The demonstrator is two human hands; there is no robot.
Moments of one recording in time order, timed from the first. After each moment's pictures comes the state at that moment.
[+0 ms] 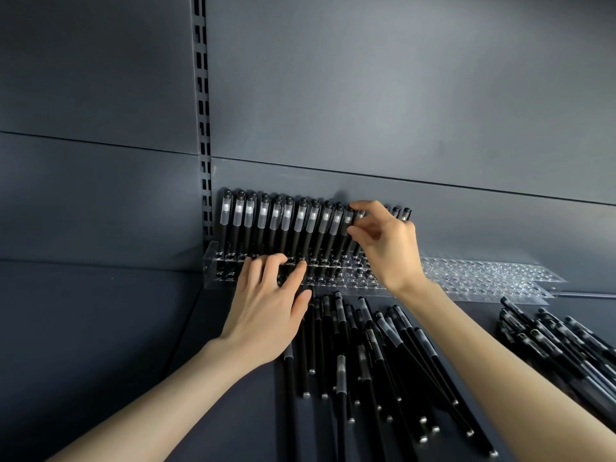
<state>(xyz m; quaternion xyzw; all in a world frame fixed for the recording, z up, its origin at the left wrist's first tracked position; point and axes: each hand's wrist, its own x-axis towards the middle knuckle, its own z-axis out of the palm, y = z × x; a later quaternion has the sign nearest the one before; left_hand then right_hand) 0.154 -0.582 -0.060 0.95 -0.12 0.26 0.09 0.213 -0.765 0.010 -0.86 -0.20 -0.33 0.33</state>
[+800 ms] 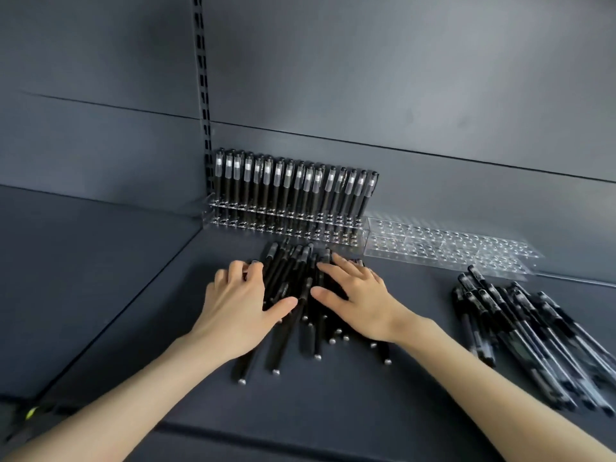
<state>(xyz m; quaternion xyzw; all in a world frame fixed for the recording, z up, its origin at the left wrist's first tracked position) 0.037 -0.658 -0.043 0.98 0.09 0.06 0.14 0.116 -0.837 -0.044 -0.94 -0.28 0.03 0.18</state>
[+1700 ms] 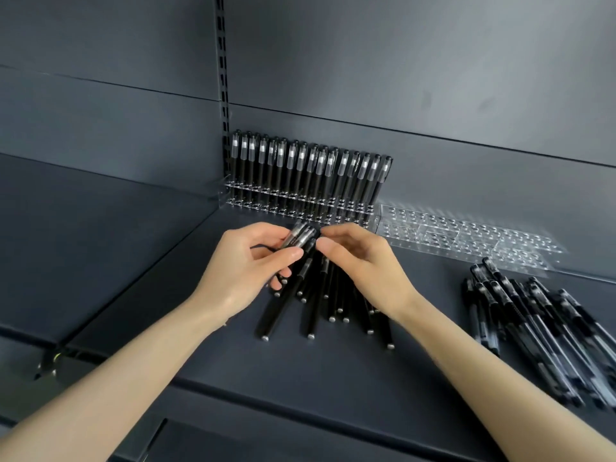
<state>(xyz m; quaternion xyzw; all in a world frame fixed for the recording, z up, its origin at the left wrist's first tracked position) 0.018 -0.669 -0.022 0.76 0.02 0.20 0.61 0.093 -0.833 -0.022 -0.80 -0.30 0.02 0.52</state>
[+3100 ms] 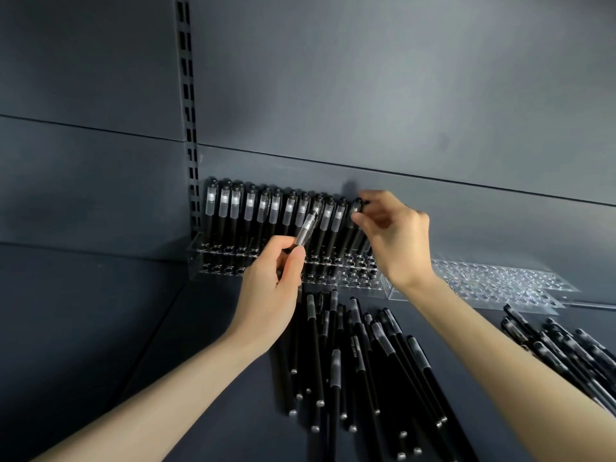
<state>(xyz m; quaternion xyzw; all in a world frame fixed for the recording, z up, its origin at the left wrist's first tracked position) 0.152 -0.622 -0.036 0.75 -0.09 0.23 0.61 0.217 -0.781 0.020 -0.84 -0.19 -0.35 0.37</state>
